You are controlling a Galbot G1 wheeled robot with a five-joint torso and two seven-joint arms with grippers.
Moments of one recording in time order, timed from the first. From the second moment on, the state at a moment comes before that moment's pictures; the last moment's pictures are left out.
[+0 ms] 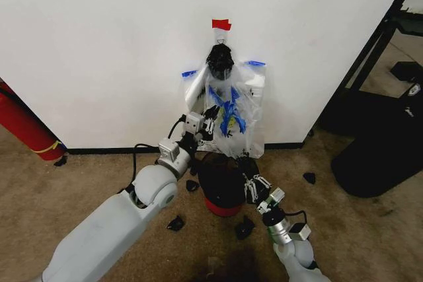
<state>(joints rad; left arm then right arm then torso) 0.76 -0.98 0.13 -1.96 -0.46 0.08 -0.17 -1.29 1.45 0.42 1.57 0.58 0.68 -0.84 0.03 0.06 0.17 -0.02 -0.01</state>
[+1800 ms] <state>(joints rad) 0.79 -0.97 0.16 -1.98 -0.23 0.13 -0.23 -1.28 1.48 0.42 1.56 0.55 0.68 -0.84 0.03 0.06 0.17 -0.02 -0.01</state>
